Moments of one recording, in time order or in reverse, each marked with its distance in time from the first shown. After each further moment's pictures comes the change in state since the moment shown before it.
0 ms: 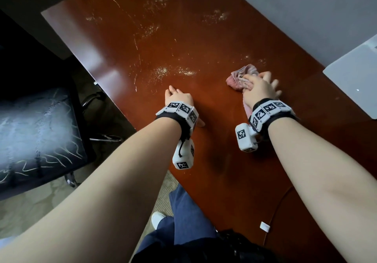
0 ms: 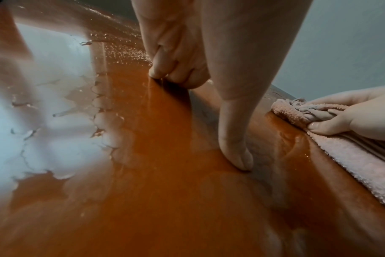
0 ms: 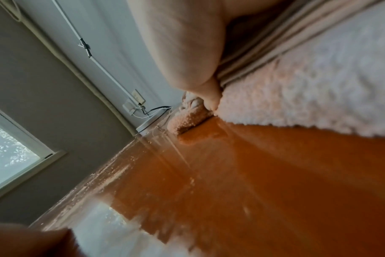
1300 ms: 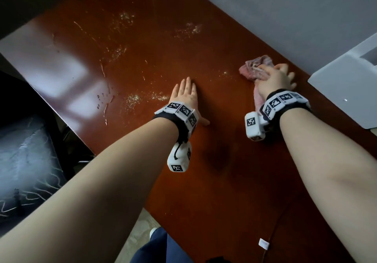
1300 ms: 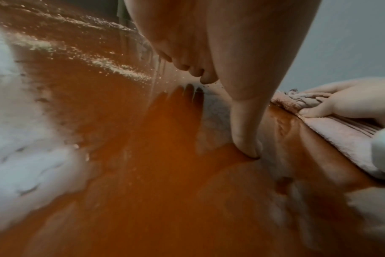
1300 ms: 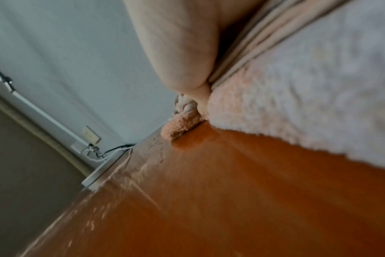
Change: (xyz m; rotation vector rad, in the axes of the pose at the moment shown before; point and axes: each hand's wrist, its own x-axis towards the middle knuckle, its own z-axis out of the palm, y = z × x) left_hand 0.074 0.063 -0.044 0.089 0.153 0.268; right_hand 0.116 0.062 -0.032 0.049 0.074 0.136
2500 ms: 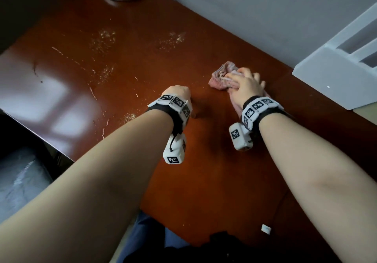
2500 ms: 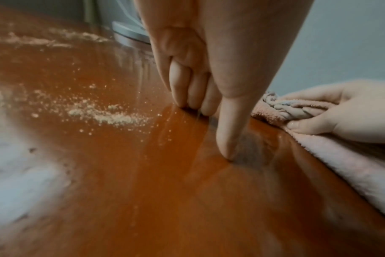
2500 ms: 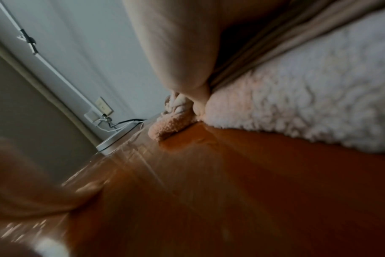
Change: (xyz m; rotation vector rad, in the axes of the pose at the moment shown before) left_hand 0.024 -0.015 -0.048 0.068 0.004 0.077; right_hand -0.033 -0.035 0.014 -0.093 -0.040 -0.159
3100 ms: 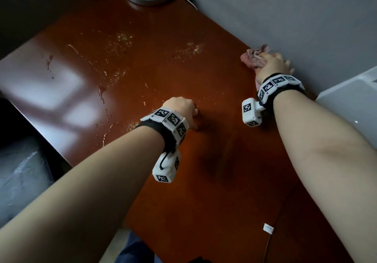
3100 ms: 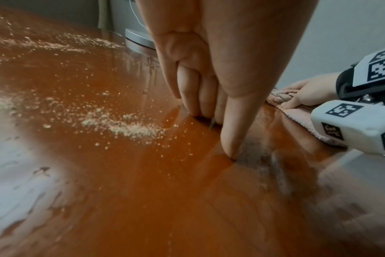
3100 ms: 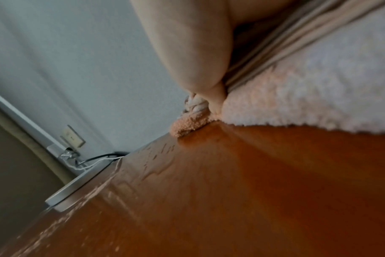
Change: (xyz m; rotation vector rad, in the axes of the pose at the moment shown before) left_hand 0.011 -0.017 0.005 0.005 0.017 -0.028; right_hand 0.125 0.005 -0.019 0.006 0.046 0.168
